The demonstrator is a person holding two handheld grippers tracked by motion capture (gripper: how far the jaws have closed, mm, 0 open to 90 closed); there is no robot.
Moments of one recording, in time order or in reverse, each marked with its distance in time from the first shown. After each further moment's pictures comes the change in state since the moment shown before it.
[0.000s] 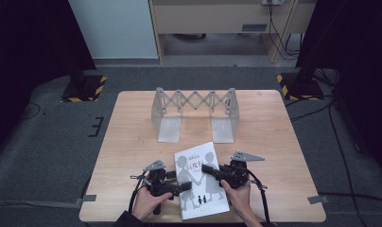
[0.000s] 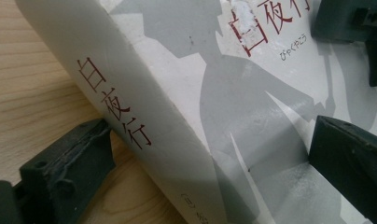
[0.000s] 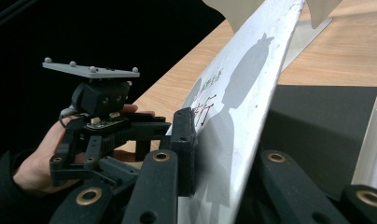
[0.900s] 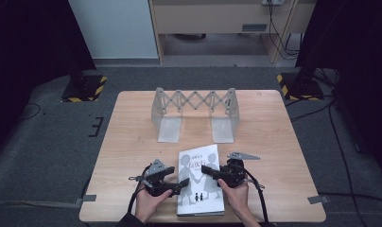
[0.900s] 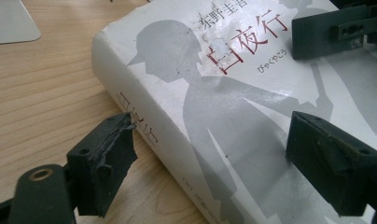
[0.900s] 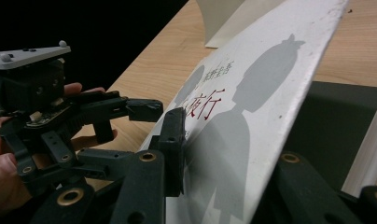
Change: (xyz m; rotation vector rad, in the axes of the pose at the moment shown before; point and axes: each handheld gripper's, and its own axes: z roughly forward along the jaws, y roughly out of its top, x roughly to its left) left arm -0.015 0.005 -0.007 -0.014 0.220 0.190; right arm -0.008 -0.006 0.011 0.068 -0.109 0.070
